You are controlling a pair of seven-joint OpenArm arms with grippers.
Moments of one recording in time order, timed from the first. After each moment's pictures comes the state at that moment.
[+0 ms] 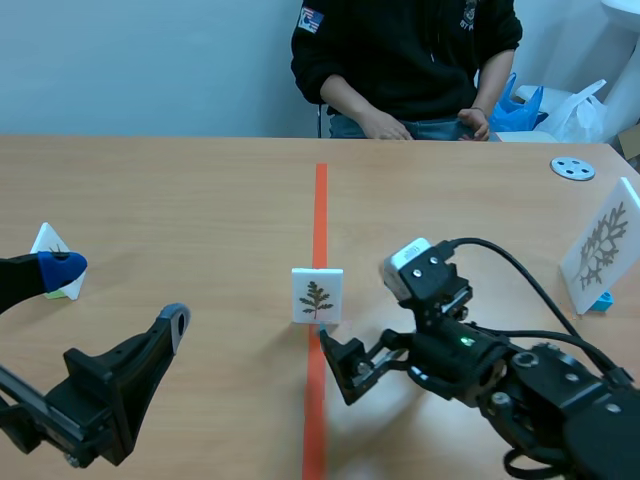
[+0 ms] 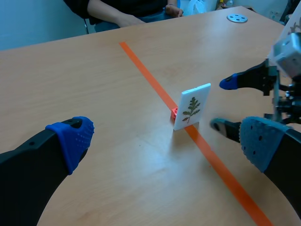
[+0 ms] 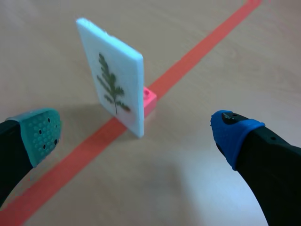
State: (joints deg) left arm 45.6 -32.1 1.9 115.0 -18.5 -11.1 -14.4; right arm 1.0 14.0 -25.2 60.1 0.2 18.5 21.8
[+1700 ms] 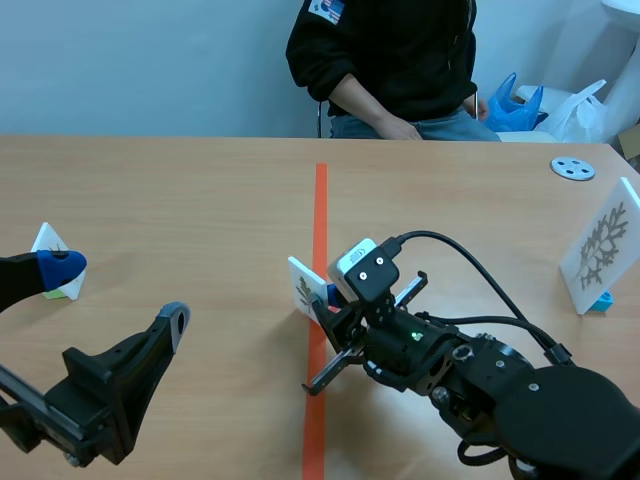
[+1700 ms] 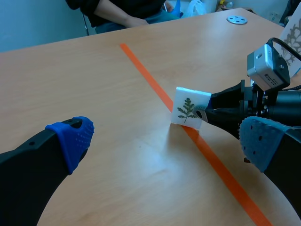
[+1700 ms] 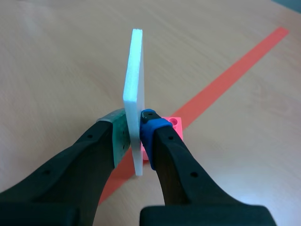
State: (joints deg) left arm 45.6 -32.1 1.9 115.0 -18.5 -11.1 -14.8; right arm 6.2 10.8 -31.7 52.9 -4.2 14.6 28.6
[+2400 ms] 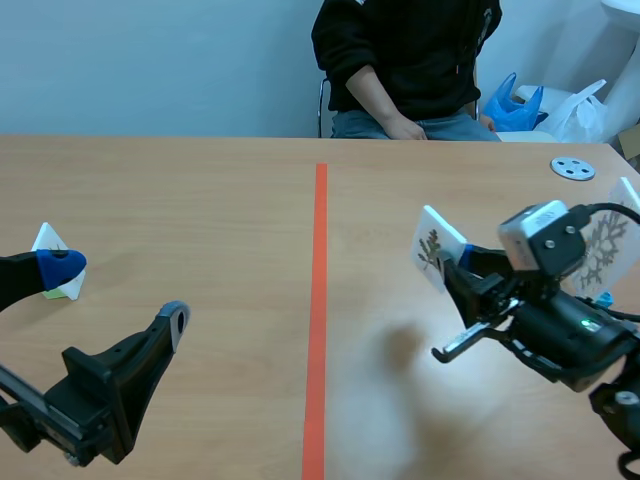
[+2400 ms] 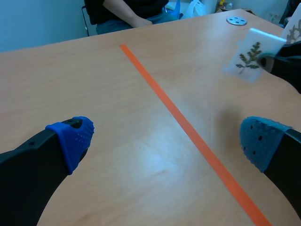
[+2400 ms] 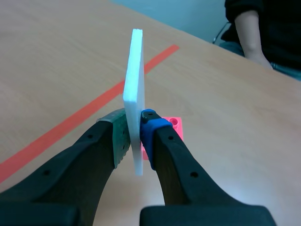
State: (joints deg) left arm 45.6 -32.1 1.9 115.0 -18.5 -11.1 -15.0; right arm -10.1 25.1 -12.1 73.7 4.5 19.0 30.4
